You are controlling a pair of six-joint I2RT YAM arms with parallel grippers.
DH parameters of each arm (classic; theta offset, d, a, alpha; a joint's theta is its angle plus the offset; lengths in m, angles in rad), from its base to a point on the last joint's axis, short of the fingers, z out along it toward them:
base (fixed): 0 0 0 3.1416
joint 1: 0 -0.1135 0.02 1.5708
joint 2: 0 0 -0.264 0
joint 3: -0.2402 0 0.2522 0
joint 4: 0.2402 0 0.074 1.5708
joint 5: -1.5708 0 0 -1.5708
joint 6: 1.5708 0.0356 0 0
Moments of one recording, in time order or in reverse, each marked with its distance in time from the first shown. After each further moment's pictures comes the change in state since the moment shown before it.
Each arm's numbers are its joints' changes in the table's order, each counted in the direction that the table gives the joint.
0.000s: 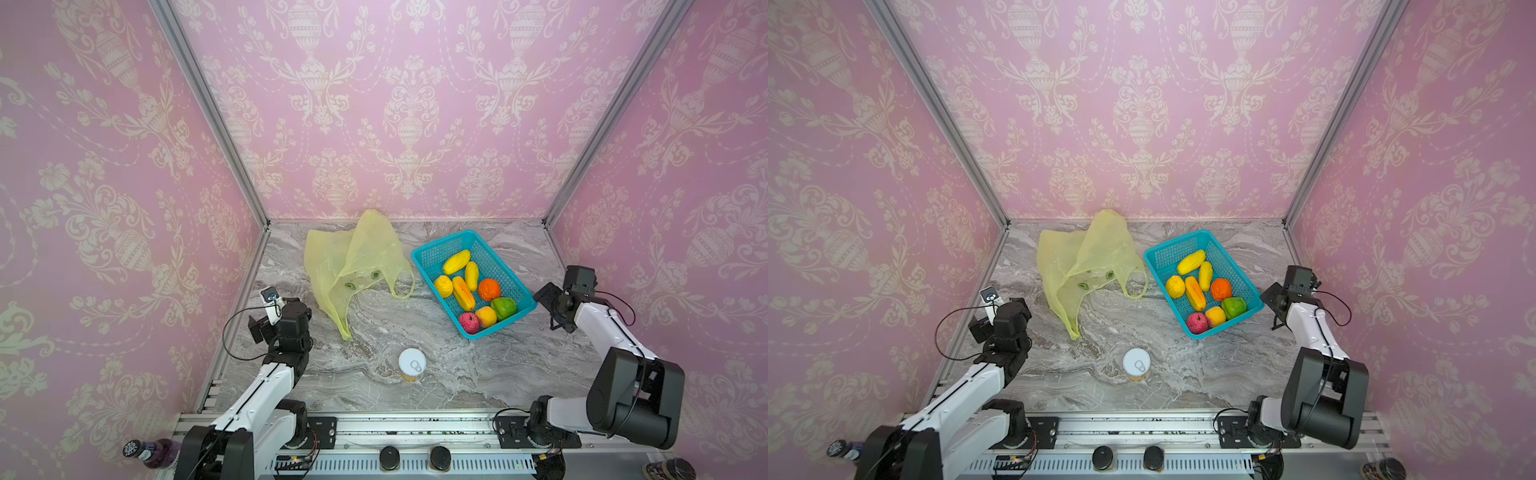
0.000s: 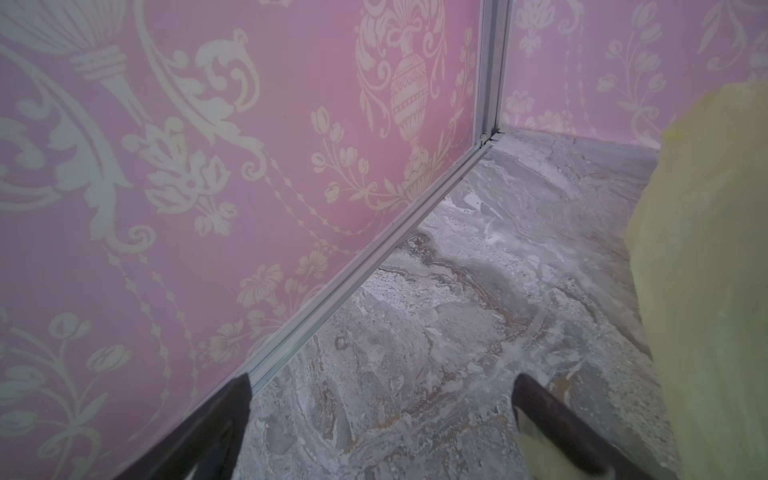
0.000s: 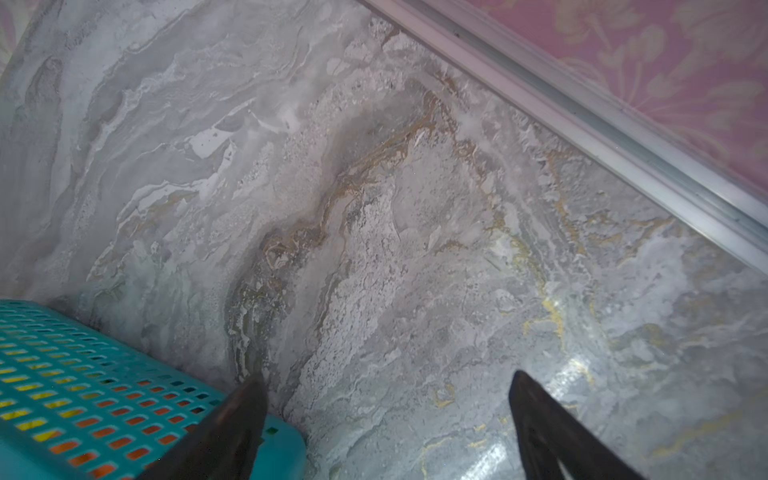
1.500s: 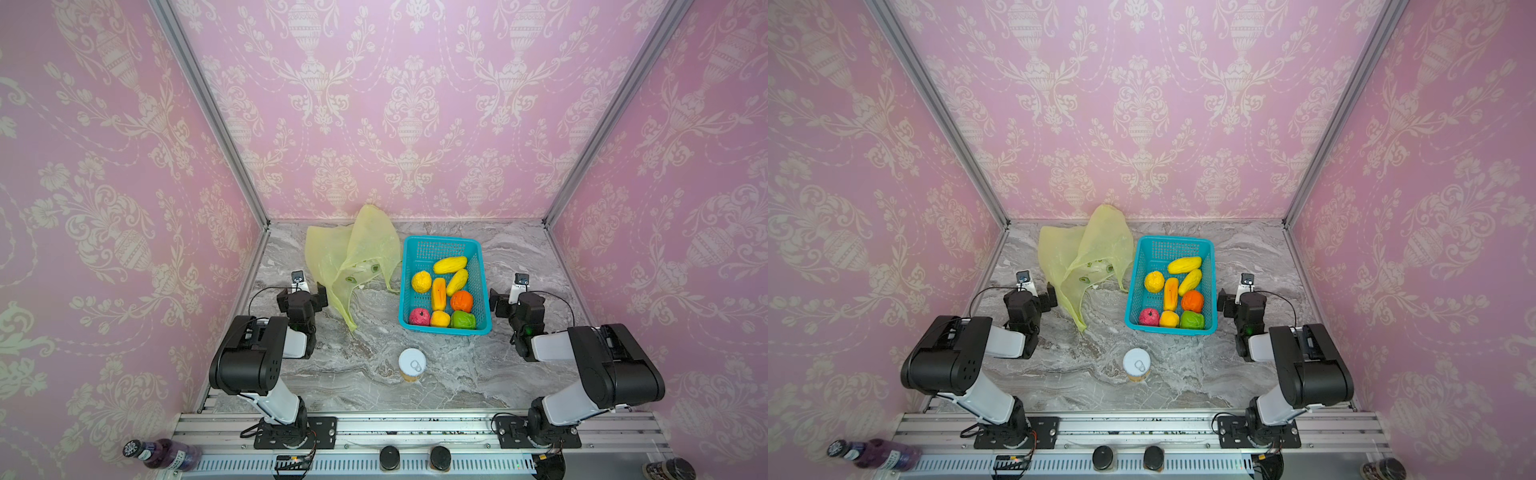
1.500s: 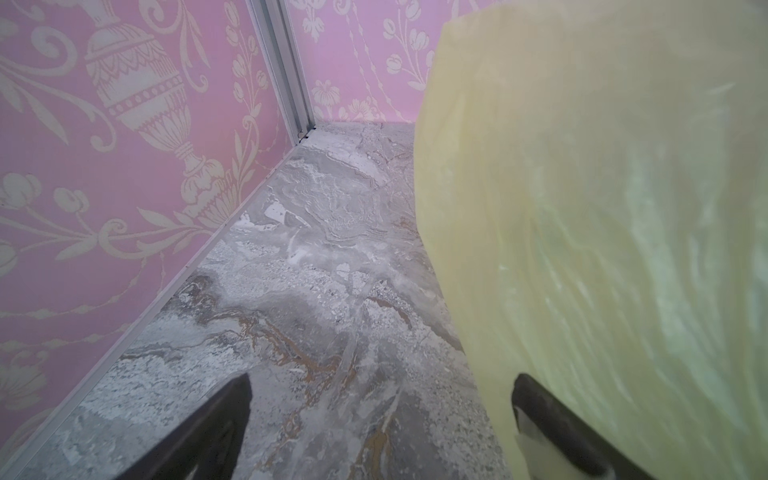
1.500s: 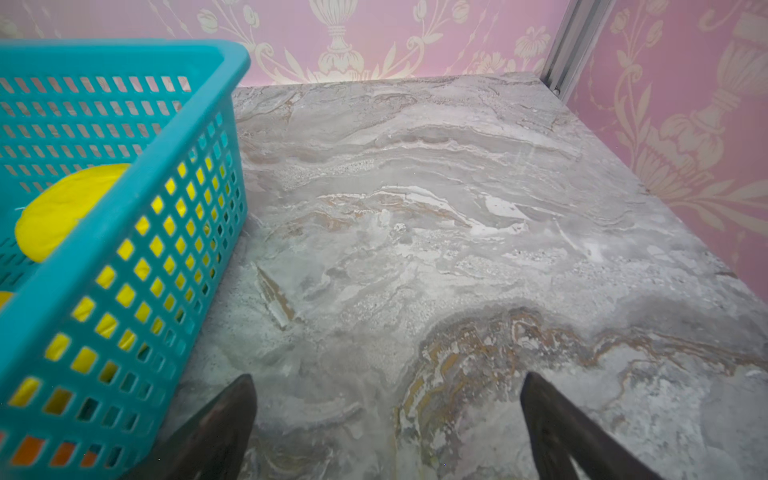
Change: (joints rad) left arm -0.067 0.592 -0.064 -0.665 -0.510 0.136; right arm -0.364 0.185 0.477 -1.279 -0.064 -0.504
